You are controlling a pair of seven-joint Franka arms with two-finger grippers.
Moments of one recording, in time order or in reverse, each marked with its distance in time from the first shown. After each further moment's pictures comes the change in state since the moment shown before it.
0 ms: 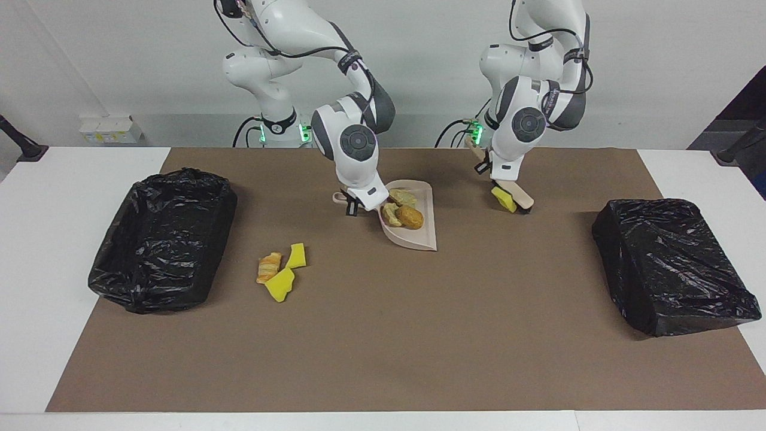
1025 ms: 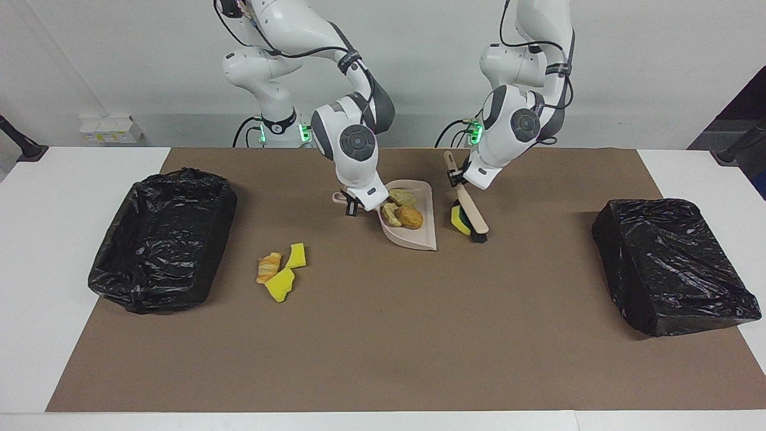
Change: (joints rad) left arm -0.142 0.142 -0.016 0.148 -0.414 0.221 0.434; right arm -0.001 0.000 0.000 -0.001 0.000 0.000 0.000
